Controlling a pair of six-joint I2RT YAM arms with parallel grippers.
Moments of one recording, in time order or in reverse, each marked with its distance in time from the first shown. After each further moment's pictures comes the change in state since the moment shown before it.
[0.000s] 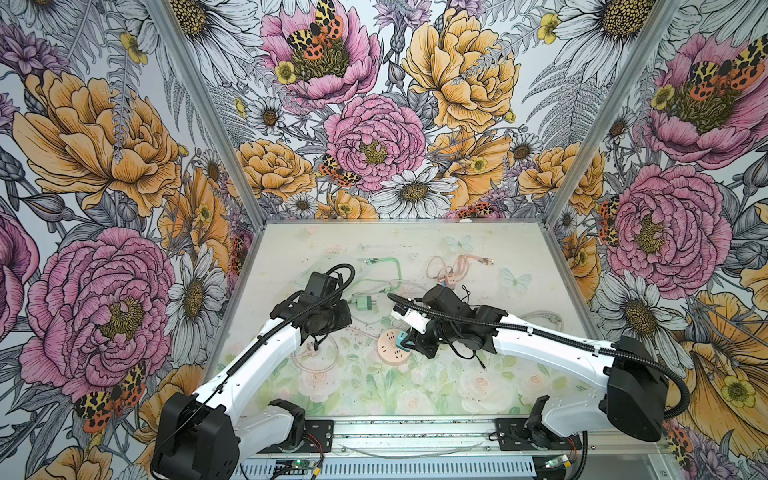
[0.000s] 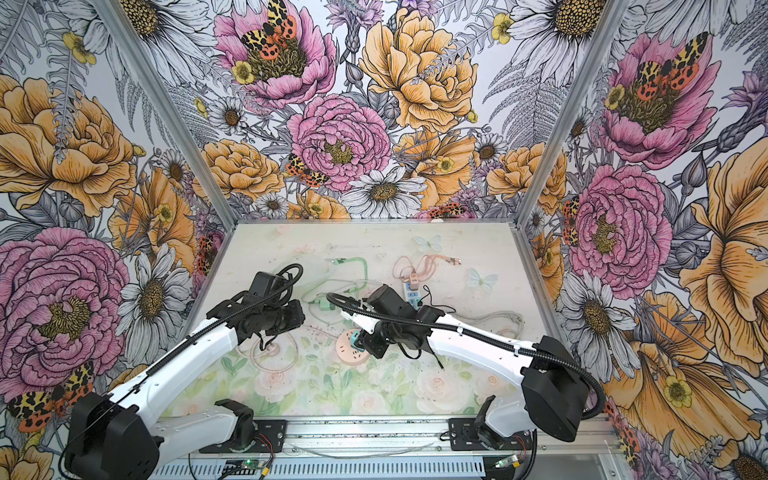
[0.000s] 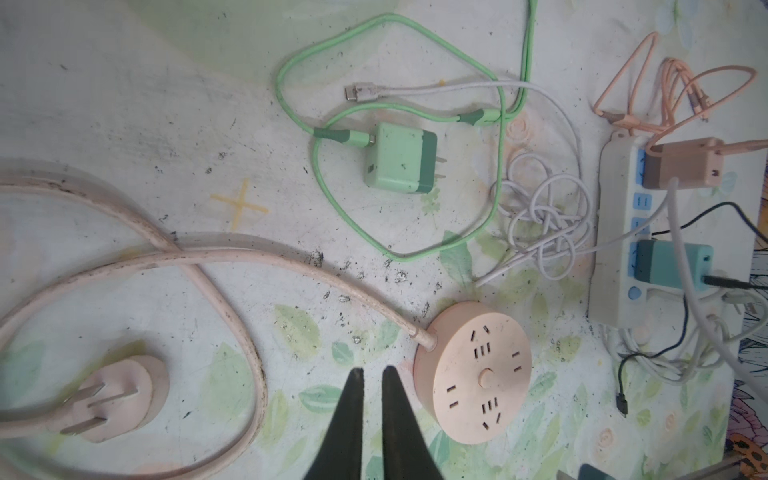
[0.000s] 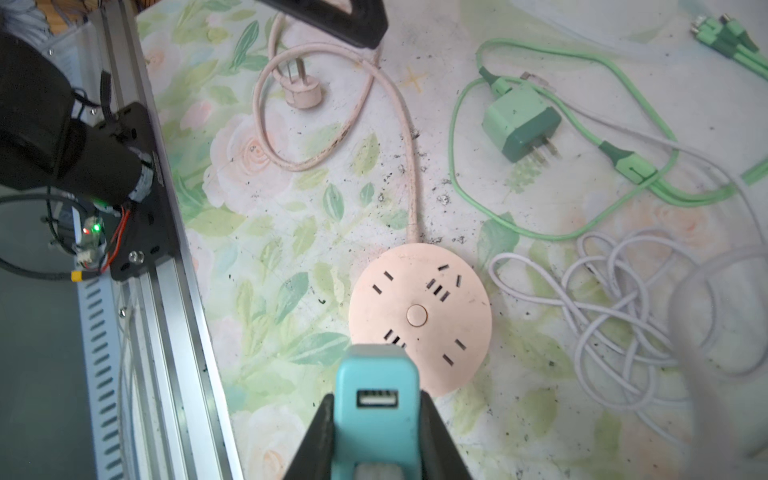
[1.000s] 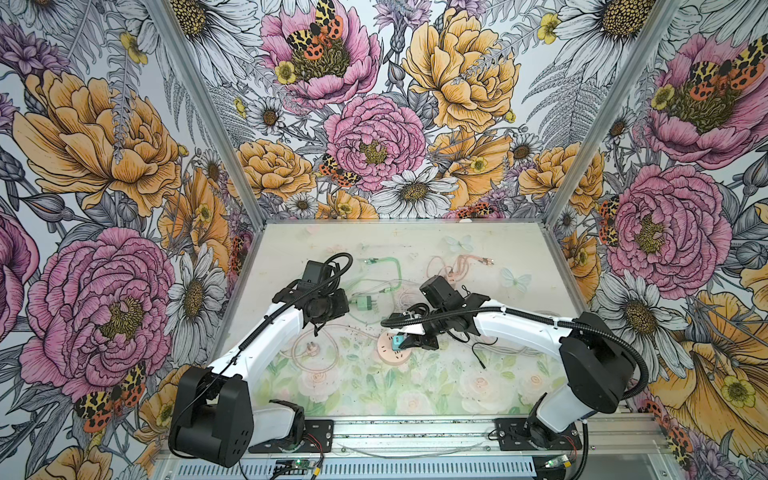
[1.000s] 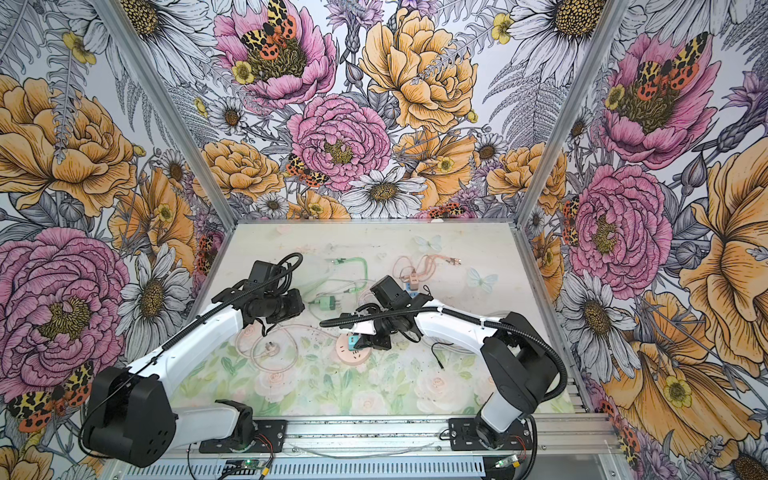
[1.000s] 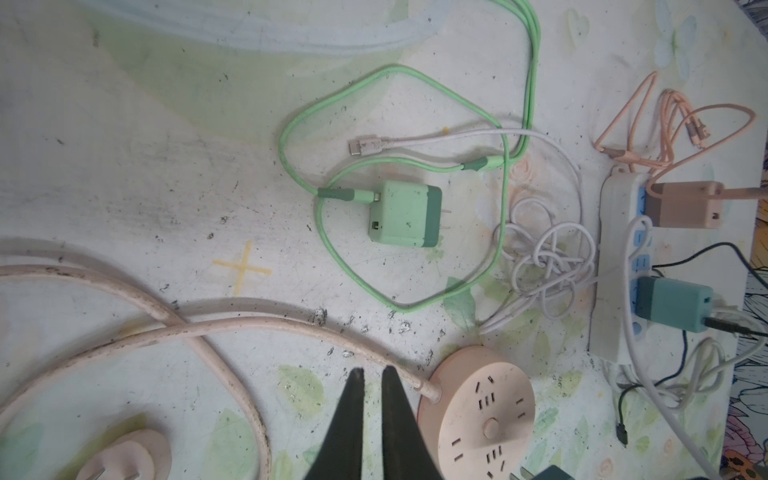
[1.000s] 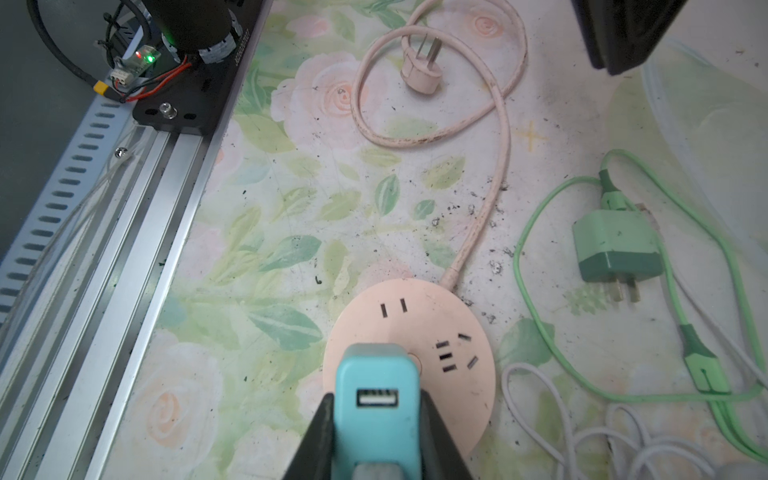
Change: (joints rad) left arm 0.098 0.143 0.065 0.079 0.071 0.079; right arm -0.135 0.217 0.069 0.030 -0.298 -0.621
